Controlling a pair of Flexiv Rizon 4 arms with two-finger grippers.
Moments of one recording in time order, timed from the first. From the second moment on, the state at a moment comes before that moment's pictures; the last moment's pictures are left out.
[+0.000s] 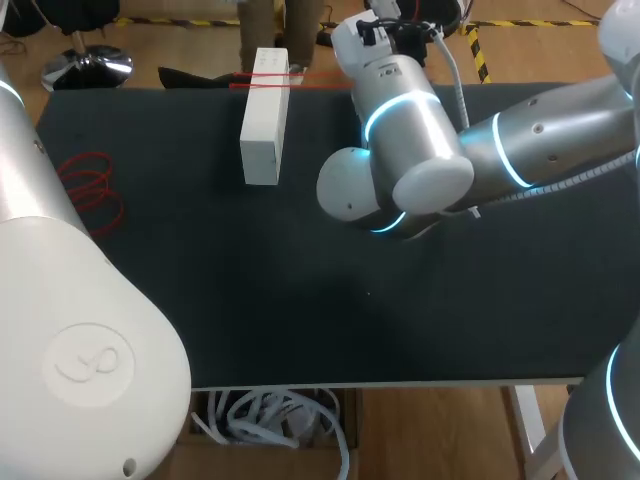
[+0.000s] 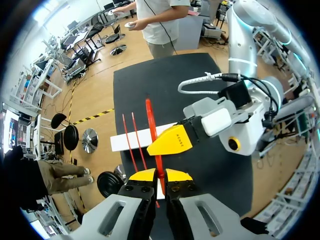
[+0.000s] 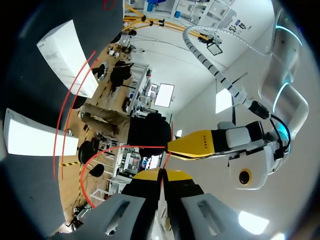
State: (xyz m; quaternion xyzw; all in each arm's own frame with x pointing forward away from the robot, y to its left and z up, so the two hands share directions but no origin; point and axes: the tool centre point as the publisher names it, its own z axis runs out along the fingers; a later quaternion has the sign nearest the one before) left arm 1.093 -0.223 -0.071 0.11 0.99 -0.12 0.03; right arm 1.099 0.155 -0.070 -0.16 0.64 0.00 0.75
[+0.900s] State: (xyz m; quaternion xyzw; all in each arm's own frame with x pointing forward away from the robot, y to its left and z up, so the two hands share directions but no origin) left arm 1.093 -0.225 -0.071 0.11 0.99 -0.12 0.03; right arm 1.098 0.150 -0.064 -0.15 0.64 0.00 0.75
